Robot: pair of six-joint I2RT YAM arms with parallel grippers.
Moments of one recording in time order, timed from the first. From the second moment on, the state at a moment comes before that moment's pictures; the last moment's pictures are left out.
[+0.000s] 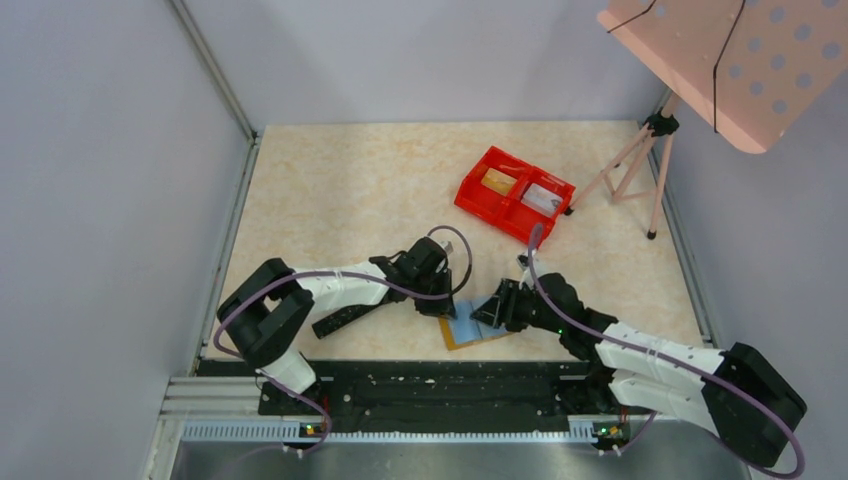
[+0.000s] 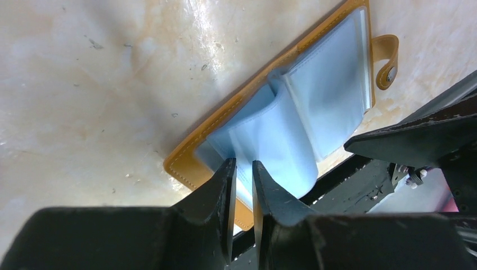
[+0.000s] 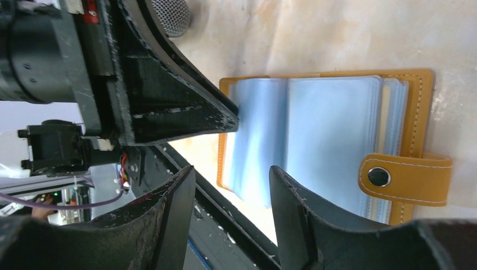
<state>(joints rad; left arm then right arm) -0.86 1.63 0.82 -0.17 0.26 -0.79 0.76 0.95 0.21 0.24 -0.21 0.90</state>
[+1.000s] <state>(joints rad) -0.86 1.65 0.85 -0.20 0.25 -0.78 0.76 0.98 0.31 -0.07 0.02 0.76</state>
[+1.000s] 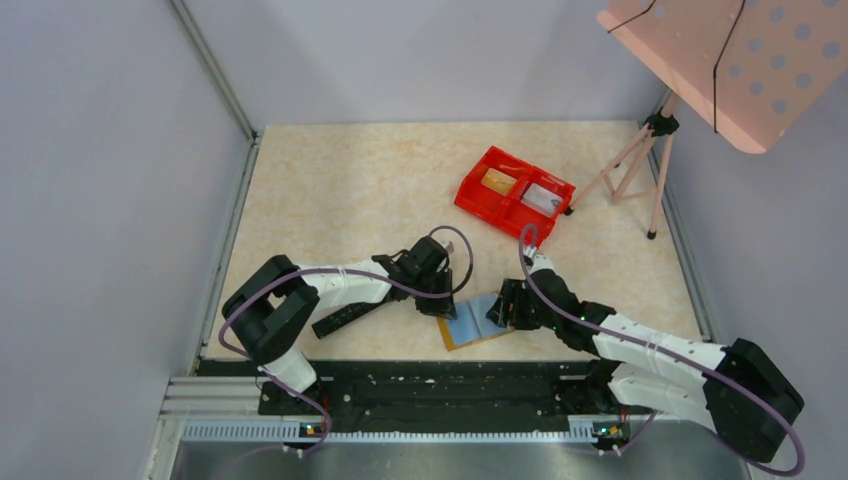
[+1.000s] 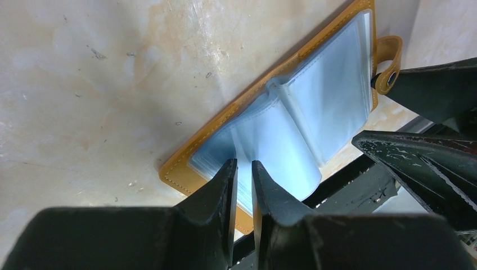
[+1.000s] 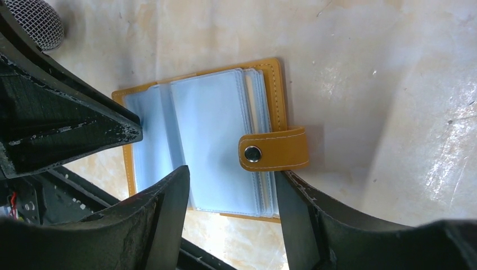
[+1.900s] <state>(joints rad) -0.86 1.65 0.84 -0.16 0.27 -0.78 0.76 0.98 0.30 0.01 -0.07 0.78</state>
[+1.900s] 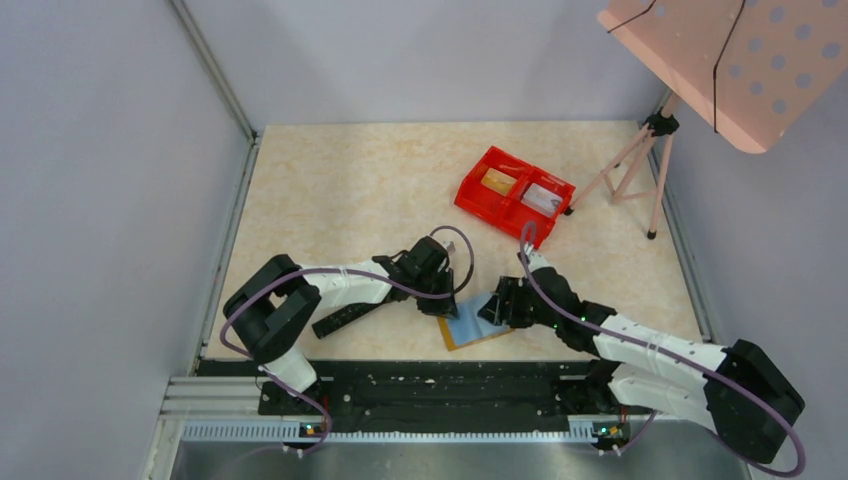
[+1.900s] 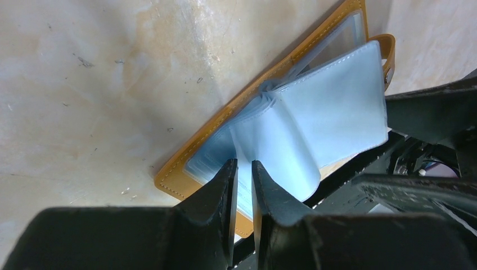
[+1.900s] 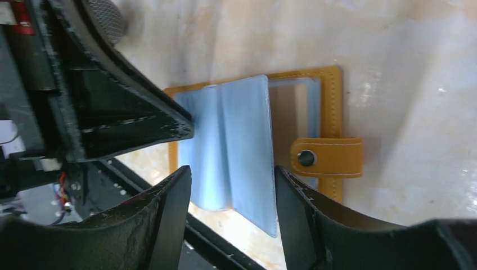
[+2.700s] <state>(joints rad) -0.78 1.57 0.84 -0.21 0.28 -0.78 0.86 1.06 0.26 0.25 -0.16 0.87</state>
